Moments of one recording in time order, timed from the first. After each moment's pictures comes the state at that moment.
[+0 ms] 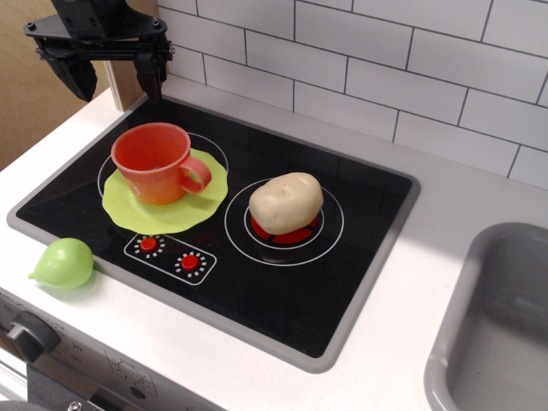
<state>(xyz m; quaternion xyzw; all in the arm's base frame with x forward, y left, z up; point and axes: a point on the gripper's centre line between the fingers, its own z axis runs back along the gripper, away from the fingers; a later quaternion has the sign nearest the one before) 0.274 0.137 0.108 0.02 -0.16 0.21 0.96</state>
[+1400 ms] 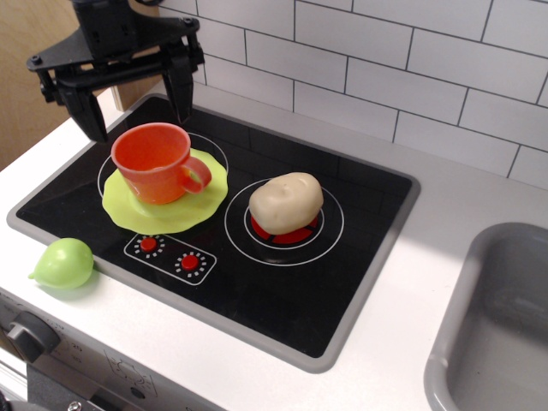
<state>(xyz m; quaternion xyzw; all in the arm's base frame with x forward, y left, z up) 0.233 0.077 0.125 0.01 -0.10 0.43 0.90</state>
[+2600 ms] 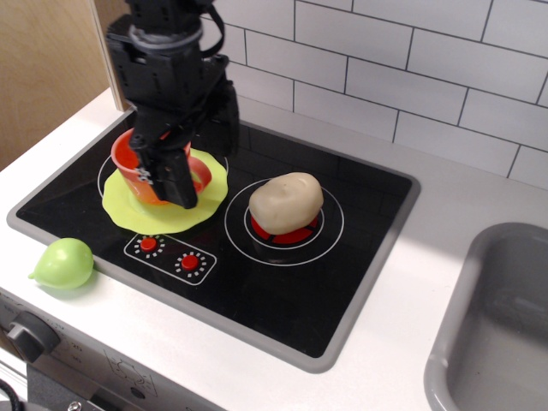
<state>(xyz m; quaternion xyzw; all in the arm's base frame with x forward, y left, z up) 0.237 0.036 0.090 -0.03 -0.01 0.74 0.67</state>
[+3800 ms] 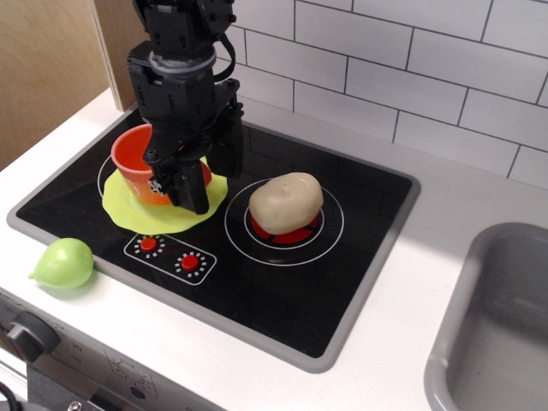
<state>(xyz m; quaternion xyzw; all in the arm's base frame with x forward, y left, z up) 0.246 0.045 0.066 -0.01 0.00 0.72 0.69</state>
